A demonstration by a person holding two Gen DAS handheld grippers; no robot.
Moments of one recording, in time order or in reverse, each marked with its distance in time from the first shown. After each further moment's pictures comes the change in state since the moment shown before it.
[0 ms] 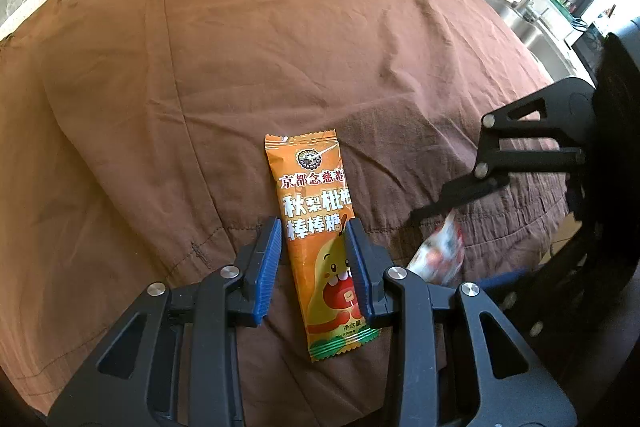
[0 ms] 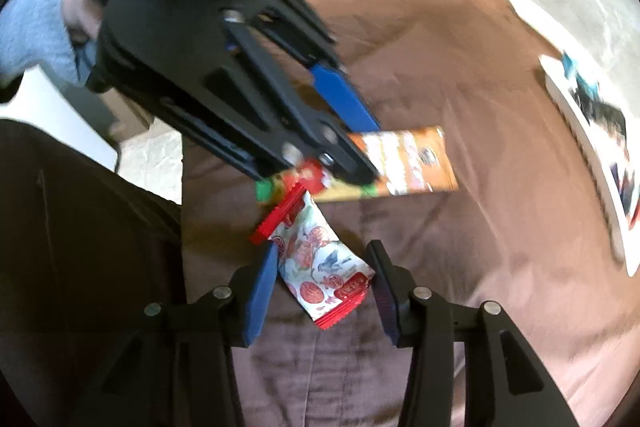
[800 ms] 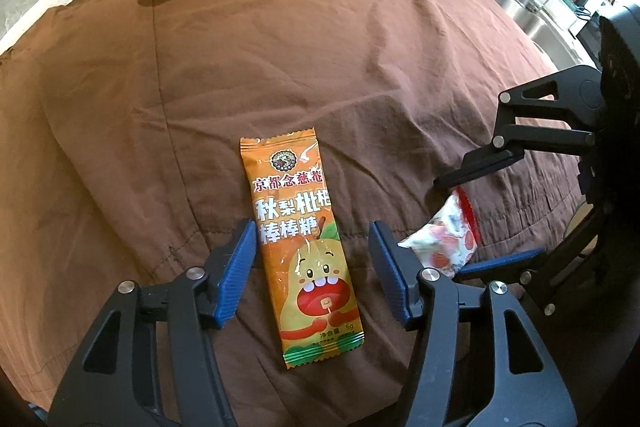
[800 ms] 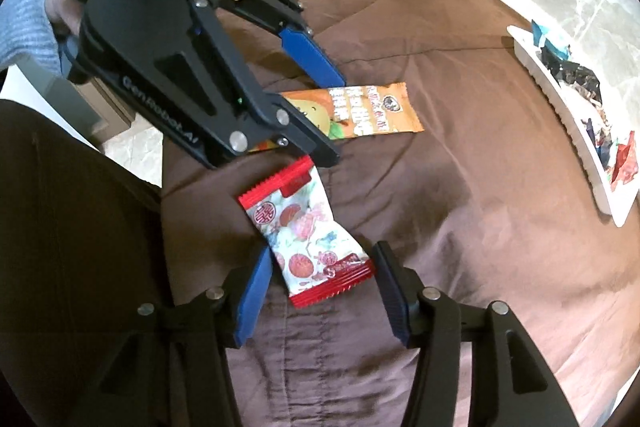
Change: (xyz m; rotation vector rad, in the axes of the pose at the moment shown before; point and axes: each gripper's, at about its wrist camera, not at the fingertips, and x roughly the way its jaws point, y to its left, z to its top) left arm 0.009 -0.022 0.004 0.029 -0.001 0.045; right arm -0.009 0.002 -0.029 0.025 0.050 -0.065
